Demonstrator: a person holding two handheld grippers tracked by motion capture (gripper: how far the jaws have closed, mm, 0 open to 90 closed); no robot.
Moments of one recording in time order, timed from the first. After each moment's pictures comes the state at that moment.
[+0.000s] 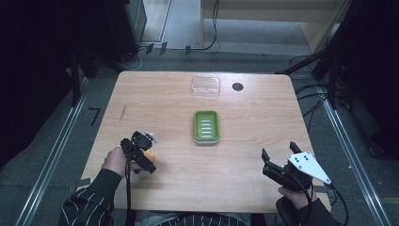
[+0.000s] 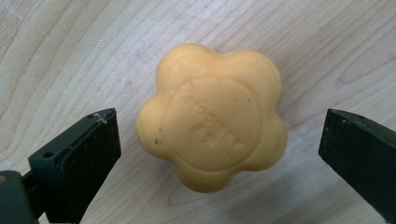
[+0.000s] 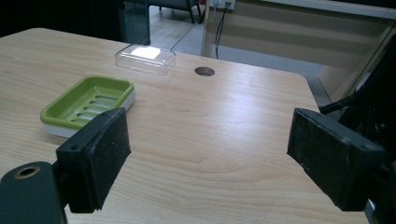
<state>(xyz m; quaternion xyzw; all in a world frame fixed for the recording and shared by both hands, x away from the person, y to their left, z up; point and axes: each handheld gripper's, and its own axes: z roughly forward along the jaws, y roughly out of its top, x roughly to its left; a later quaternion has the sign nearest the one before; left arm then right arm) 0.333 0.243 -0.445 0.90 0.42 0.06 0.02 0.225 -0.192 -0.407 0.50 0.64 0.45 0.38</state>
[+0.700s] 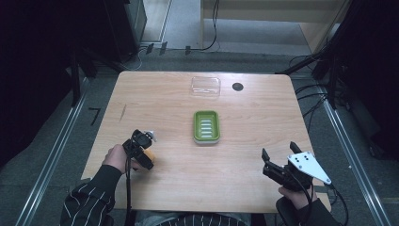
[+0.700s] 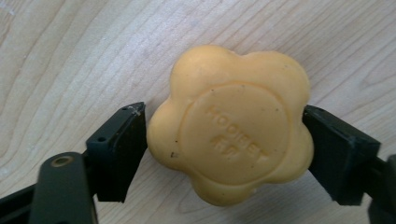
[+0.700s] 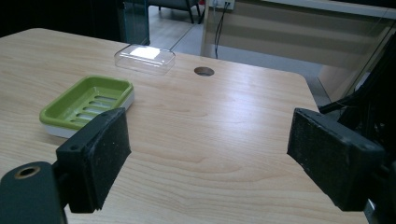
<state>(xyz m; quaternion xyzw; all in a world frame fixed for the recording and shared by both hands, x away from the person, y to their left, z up) 0.342 0.246 -0.451 0.90 0.42 0.05 0.01 0.225 -0.192 -0.407 0.50 0.64 0.45 0.38</state>
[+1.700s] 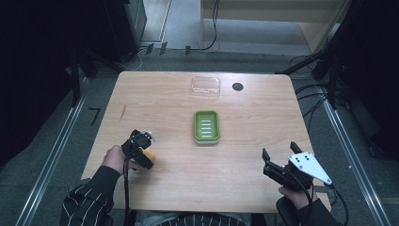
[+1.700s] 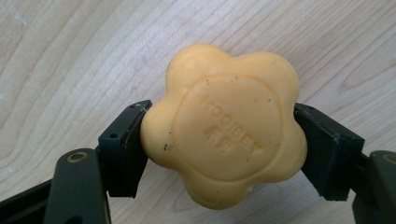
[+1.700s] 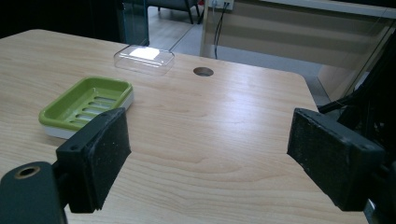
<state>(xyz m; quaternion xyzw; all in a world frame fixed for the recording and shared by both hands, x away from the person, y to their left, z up) 0.336 0.246 -0.443 0.90 0.42 0.06 0.04 0.225 -0.193 -0.407 0.51 0.64 0.45 0.38</state>
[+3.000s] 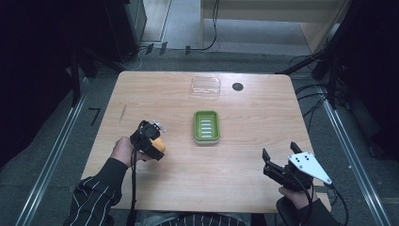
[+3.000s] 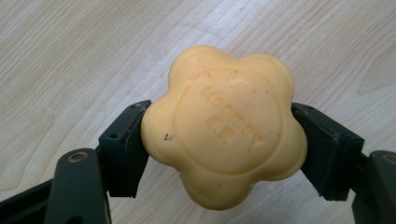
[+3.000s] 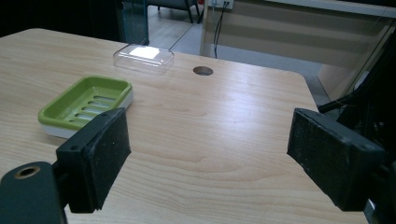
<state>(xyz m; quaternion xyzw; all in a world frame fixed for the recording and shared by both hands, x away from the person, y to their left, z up) 0.351 0.218 -0.419 0.91 0.39 0.08 0.09 0.225 -0.194 -0.407 0.51 0.64 0.44 0.38</state>
